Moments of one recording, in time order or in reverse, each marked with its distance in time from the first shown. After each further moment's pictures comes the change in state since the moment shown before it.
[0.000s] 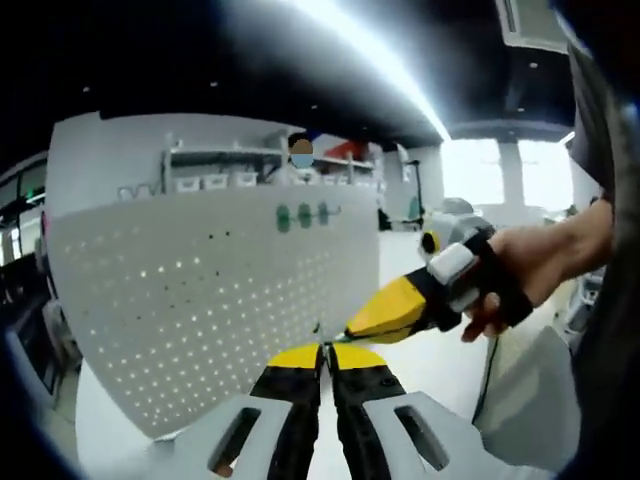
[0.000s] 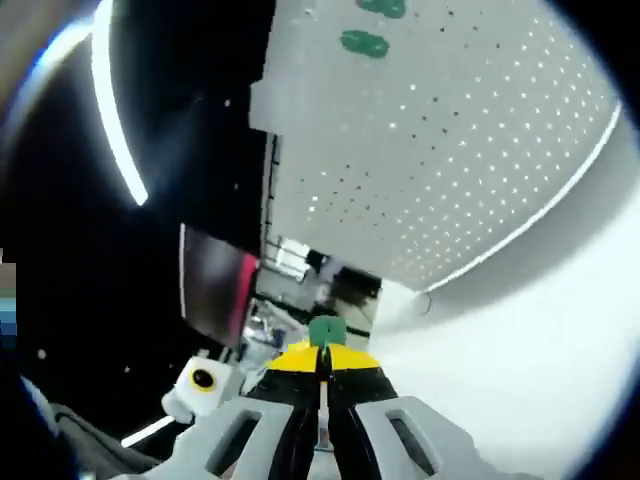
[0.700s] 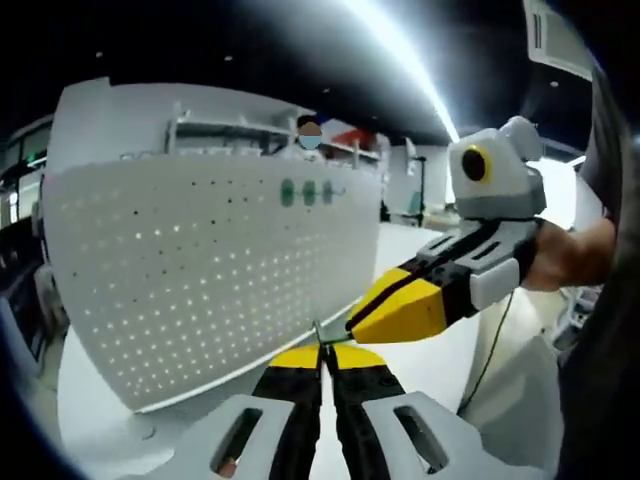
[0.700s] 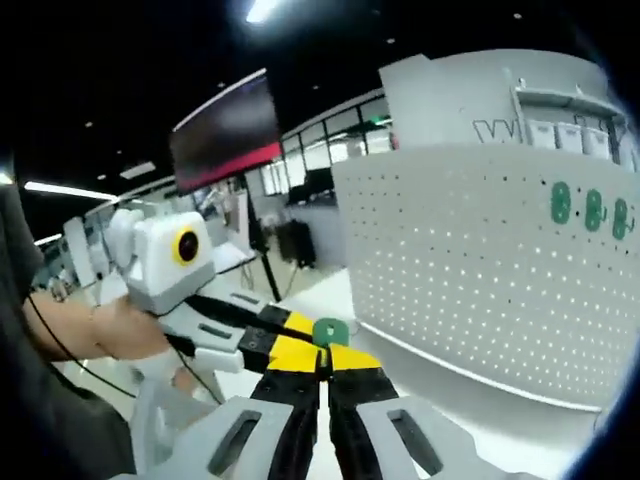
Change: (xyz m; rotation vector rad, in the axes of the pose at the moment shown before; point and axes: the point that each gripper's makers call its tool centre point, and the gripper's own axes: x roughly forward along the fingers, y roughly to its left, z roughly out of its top) left arm 0.001 0.002 -0.018 -0.107 0.075 -0.017; right arm 0.012 0.014 -0.019 -0.892 0.202 -0.173
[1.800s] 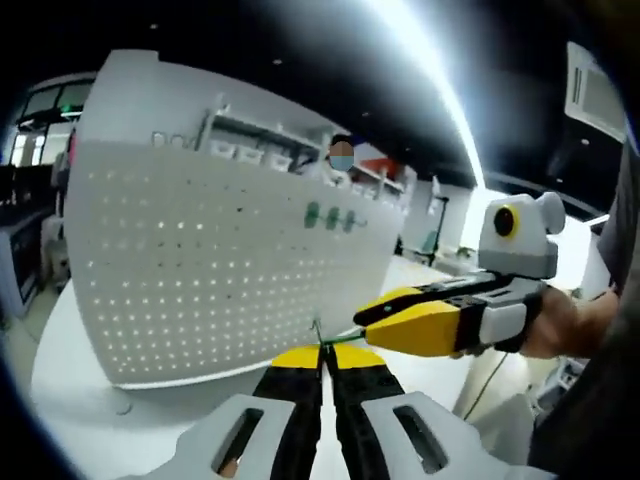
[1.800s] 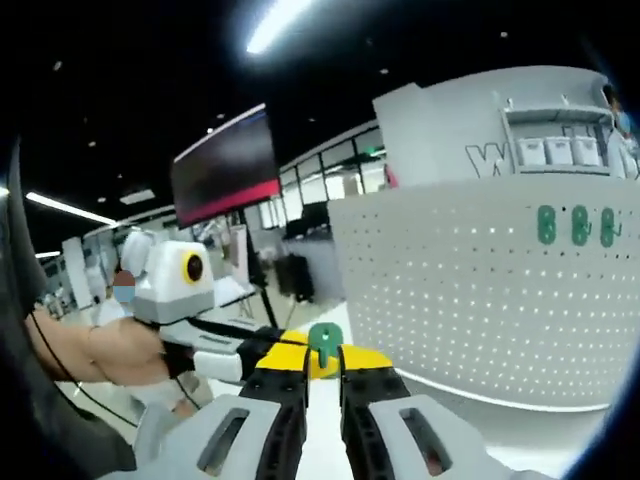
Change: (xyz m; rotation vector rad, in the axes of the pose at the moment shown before) left arm -0.006 -0.001 0.024 -0.198 -0.098 0.036; right arm -0.010 -0.008 0.026 0.057 -0.155 -0.006
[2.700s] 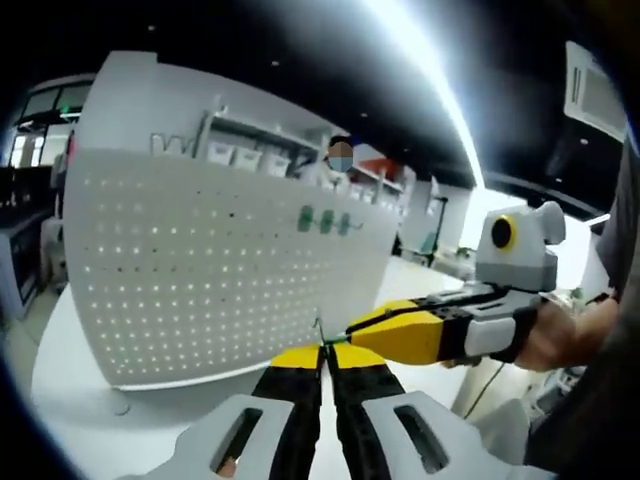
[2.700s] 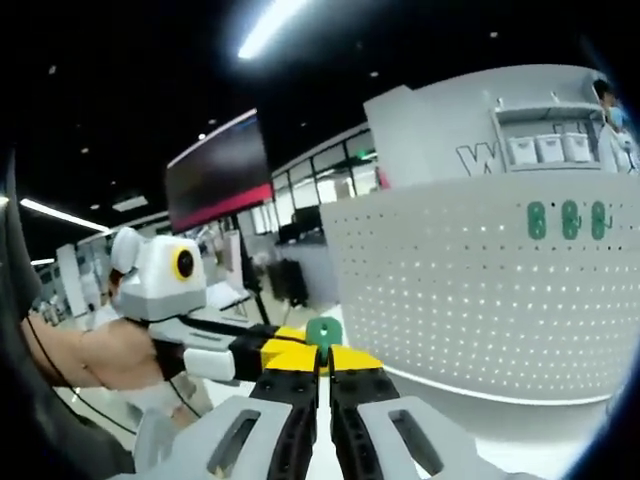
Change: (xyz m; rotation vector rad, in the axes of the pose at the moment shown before) left arm -0.001 -0.006 0.004 0.000 0.005 0.004; right arm -0.005 0.002 0.000 -0.007 -0.027 -0.035
